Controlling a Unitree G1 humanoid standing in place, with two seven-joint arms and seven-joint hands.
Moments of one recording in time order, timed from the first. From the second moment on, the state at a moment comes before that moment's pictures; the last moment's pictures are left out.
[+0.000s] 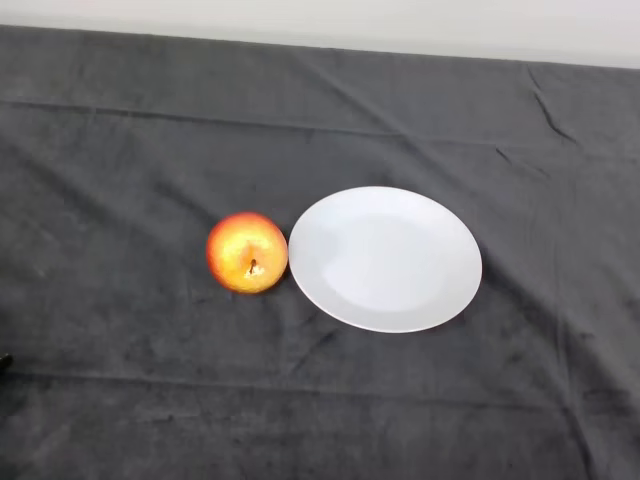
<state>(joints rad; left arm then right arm) -0.31 0.49 0.29 1.18 -0.47 -0.76 -0.13 -0.35 -0.40 -1.08 1.73 -0.09 -1.18 0.22</state>
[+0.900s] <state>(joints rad) -0.38 0.47 0.24 1.17 -0.30 -0.70 0.01 -0.35 -0.40 -1.08 1.73 -0.10 -1.18 0.21</state>
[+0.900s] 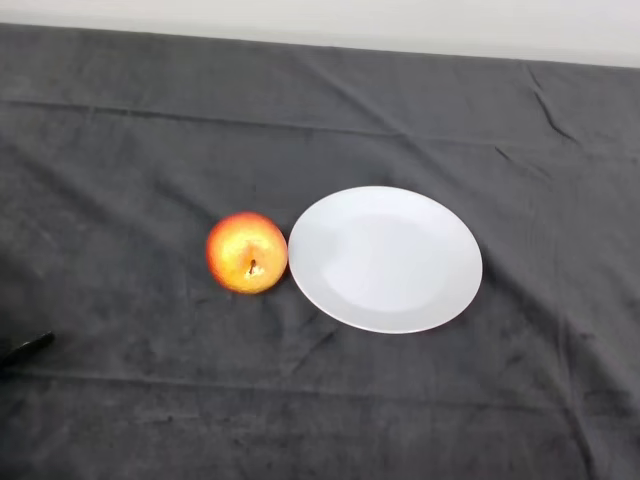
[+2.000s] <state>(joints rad) -0.38 0.36 0.04 0.75 -0.09 -0.45 0.17 -0.35 -0.40 -1.08 1.73 -0.10 -1.18 0.21</state>
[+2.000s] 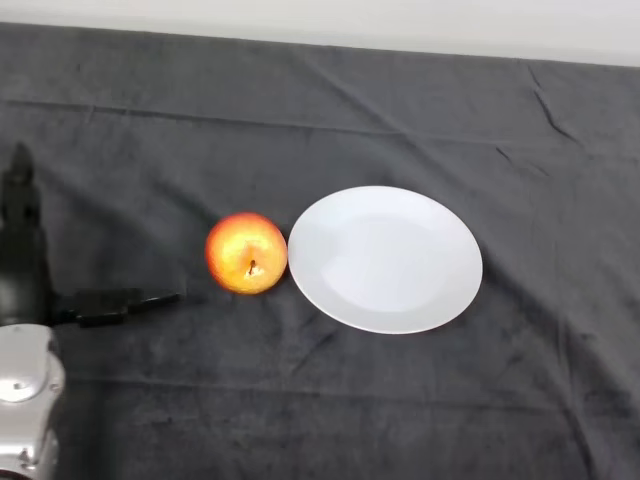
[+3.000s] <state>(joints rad) -0.60 0.22 -0.23 1.01 -0.05 -0.43 0.17 -0.35 -0.40 -1.08 1.73 -0.10 -1.18 0.21</state>
